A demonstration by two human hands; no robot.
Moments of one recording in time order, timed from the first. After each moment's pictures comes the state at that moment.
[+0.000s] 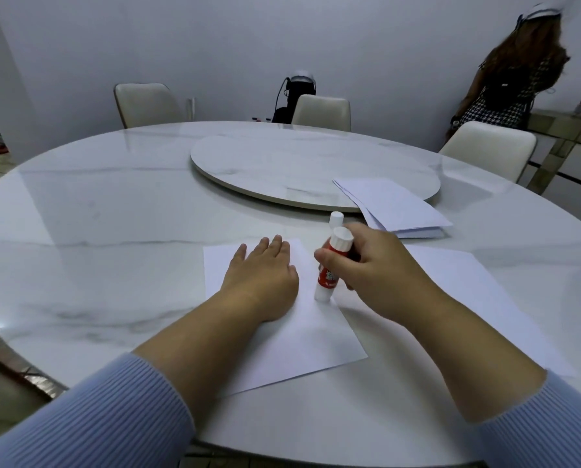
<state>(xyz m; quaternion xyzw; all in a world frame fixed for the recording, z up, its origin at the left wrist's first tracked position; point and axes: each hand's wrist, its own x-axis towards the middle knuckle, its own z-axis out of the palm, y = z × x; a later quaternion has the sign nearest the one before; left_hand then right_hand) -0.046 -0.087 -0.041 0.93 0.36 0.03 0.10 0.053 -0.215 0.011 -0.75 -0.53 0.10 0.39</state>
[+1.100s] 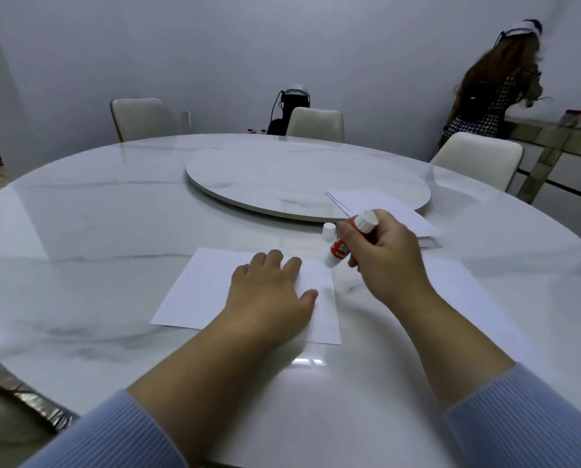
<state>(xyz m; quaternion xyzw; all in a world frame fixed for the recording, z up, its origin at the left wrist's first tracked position) -0.049 -0.116 -0.025 0.93 0.35 0.08 0.08 0.079 -0.202 0.009 -0.71 -0.42 0.03 0.57</state>
